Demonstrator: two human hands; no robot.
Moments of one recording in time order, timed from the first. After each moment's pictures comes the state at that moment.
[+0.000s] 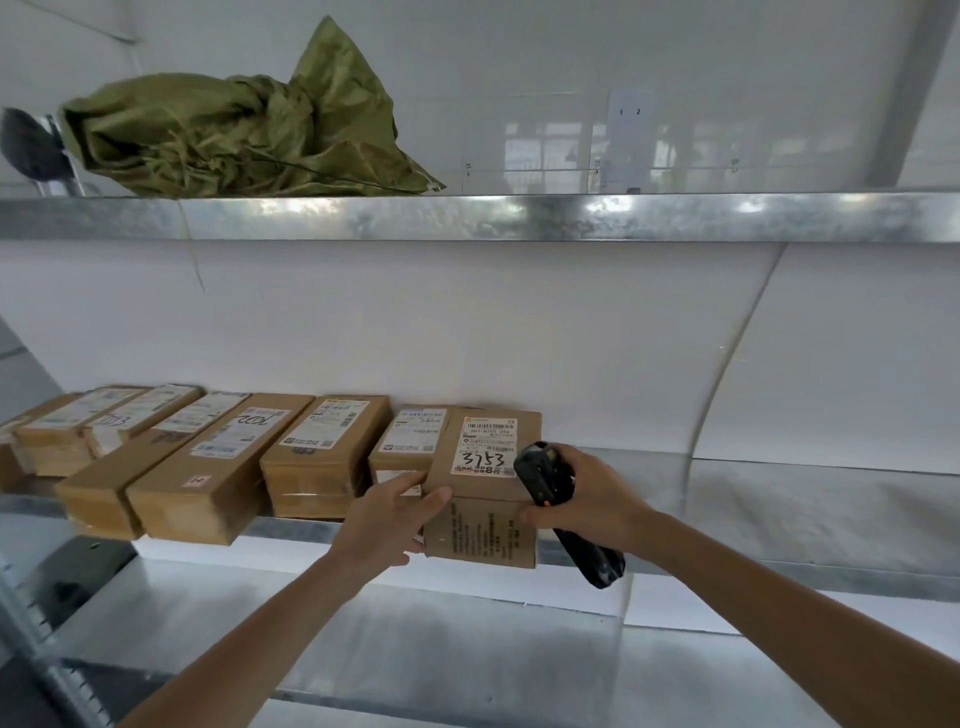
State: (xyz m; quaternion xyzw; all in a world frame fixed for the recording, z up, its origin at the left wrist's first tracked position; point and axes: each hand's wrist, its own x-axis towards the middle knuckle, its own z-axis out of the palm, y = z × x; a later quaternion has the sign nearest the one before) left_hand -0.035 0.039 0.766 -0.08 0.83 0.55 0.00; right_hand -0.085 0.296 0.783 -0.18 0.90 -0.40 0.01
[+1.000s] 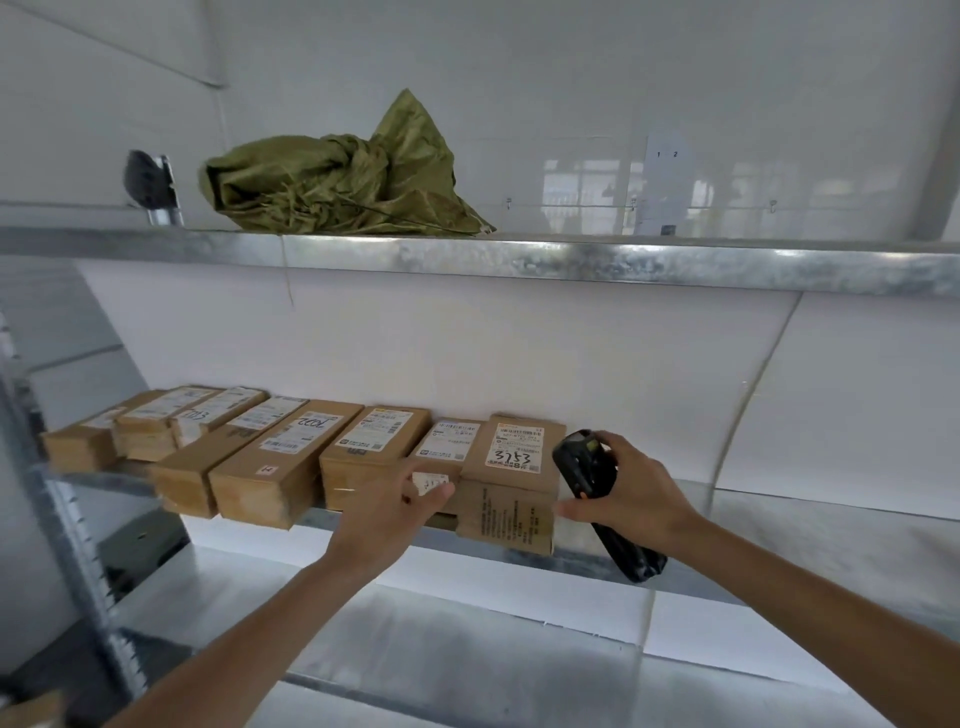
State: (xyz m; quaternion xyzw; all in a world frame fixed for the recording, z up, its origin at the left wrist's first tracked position) left_hand 0.016 0.017 0.796 -0.04 0.91 0.38 -0.16; right_hand -0.044 0.305 0.824 -0.18 0.91 -0.36 -0.07
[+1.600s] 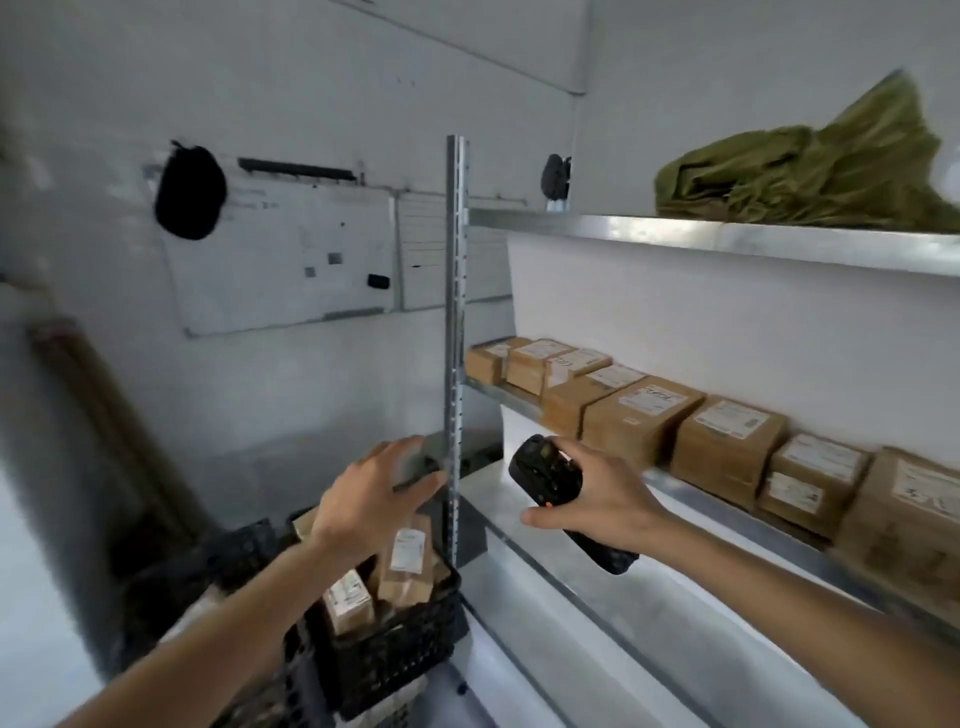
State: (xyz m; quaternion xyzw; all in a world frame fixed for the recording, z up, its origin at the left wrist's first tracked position) left_hand 0.346 -0.216 0.787 -0.34 0.88 0.20 -0.26; right_hand 0.139 -0.033 0.811 -0.50 0.81 -0.30 0.08
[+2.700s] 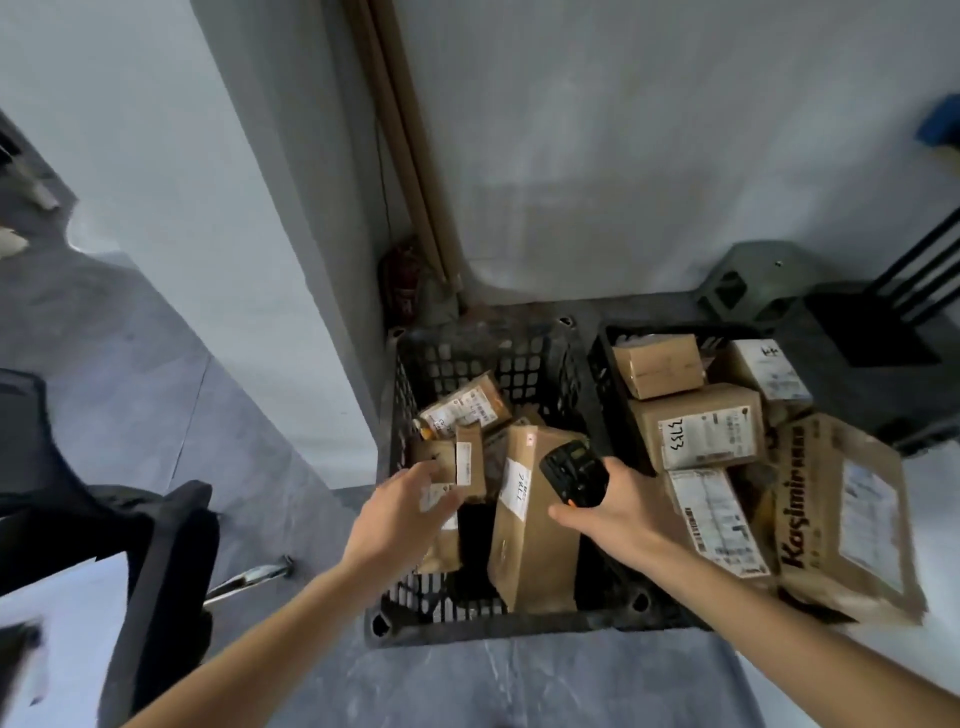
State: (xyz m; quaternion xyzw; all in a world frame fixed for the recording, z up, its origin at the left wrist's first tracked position) left_hand 0.603 -0.637 0.323 -0.64 0.66 0.37 -0.11; right_hand 0.357 -0.607 0.346 -0.47 0.82 -0.07 0.34
